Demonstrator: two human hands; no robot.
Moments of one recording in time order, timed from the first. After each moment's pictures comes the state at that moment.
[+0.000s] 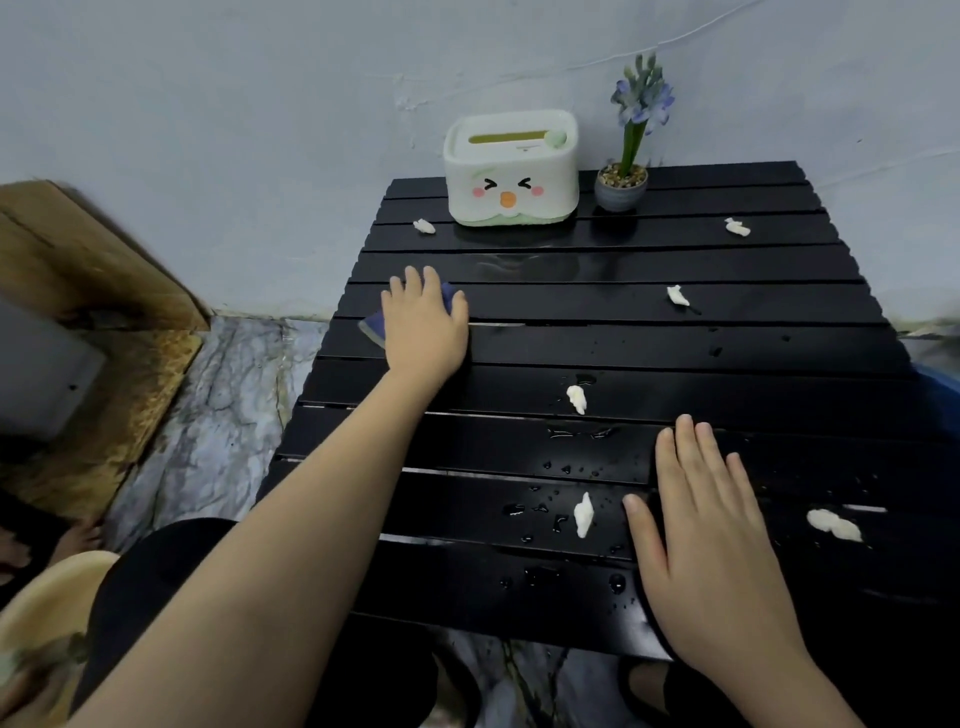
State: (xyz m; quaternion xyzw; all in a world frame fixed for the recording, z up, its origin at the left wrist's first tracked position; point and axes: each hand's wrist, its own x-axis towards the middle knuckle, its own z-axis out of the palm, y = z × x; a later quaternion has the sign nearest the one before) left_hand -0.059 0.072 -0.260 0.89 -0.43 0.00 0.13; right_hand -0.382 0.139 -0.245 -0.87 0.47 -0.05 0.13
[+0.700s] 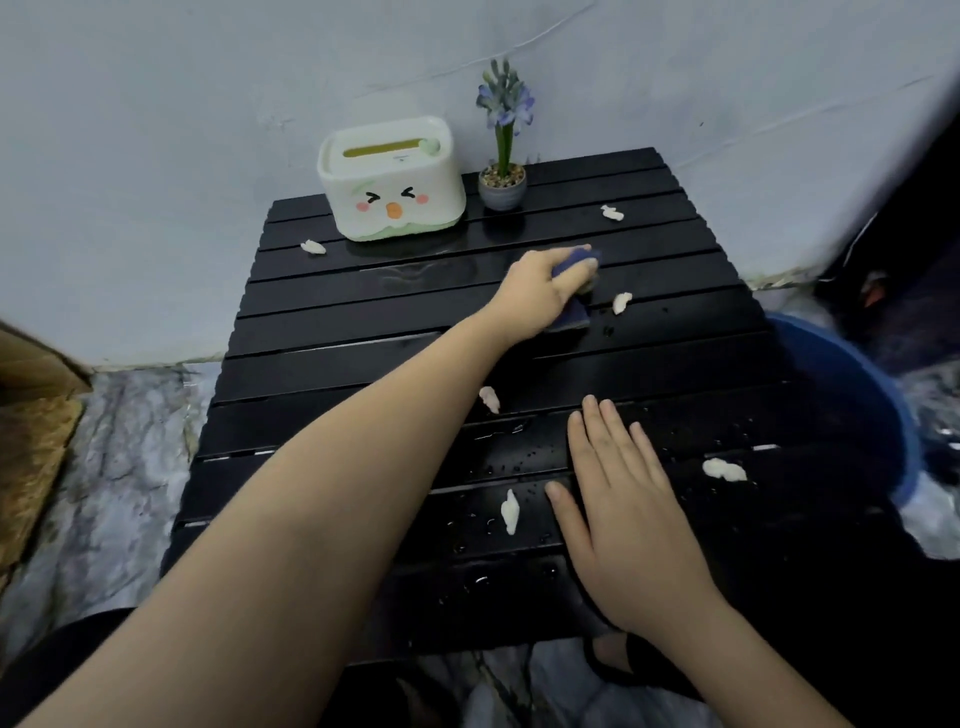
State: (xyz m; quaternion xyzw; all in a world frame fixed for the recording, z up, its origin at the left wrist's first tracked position) left_hand -0.204 -0.036 -0.228 0.64 -0.59 -0.36 0.35; right_hand -0.383 0.137 -0.250 -0.87 0.47 -0.07 0.12
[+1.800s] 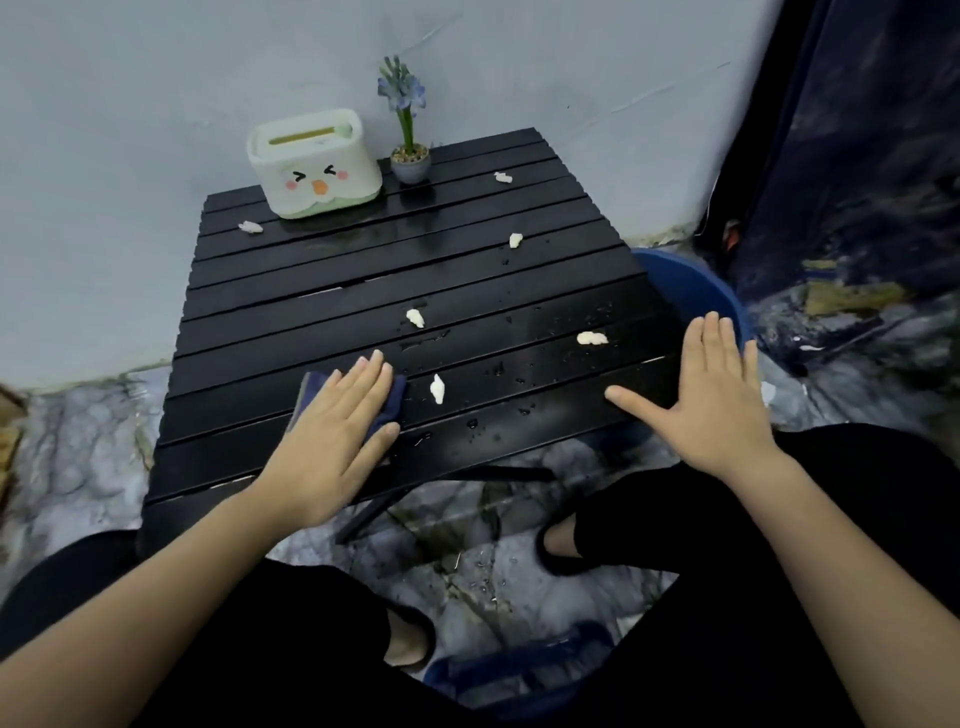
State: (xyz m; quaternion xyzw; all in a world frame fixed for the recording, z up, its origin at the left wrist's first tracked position) left_hand -0.152 0.253 -0.241 0.62 -0.77 -0.10 0.06; right_hand -0.541 0.153 -0.241 -0.74 0.67 -0.04 0.08
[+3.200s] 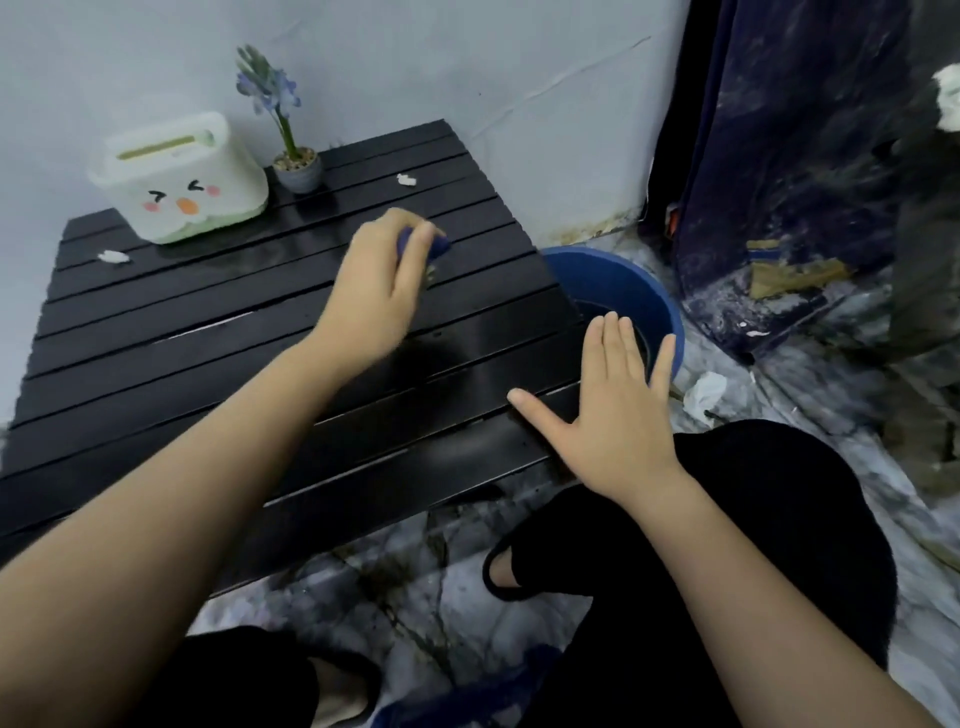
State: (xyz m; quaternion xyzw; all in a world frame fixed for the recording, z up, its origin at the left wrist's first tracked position) left_hand -0.301 0.057 -0.184 0.55 -0.72 -0.13 0.41; right_hand -0.537 0.130 -0.245 -0.75 0.66 -0.07 0.05
